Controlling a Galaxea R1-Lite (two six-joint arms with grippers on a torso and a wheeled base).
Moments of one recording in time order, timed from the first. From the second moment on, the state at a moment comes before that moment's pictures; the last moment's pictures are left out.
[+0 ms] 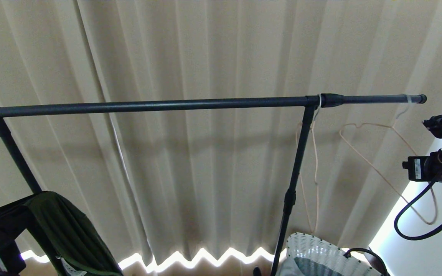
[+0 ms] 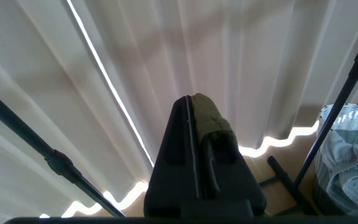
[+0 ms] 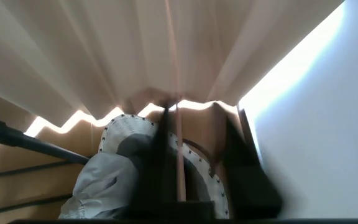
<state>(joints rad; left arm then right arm) -0.22 0.88 -0.33 -0.38 0.00 0.18 -0.21 1.62 -0.86 -0.17 0.00 -0.06</state>
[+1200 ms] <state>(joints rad) -0.22 0.88 -0.33 -0.38 0.00 0.18 -0.21 1.39 -0.67 -0.36 0.02 -0.06</state>
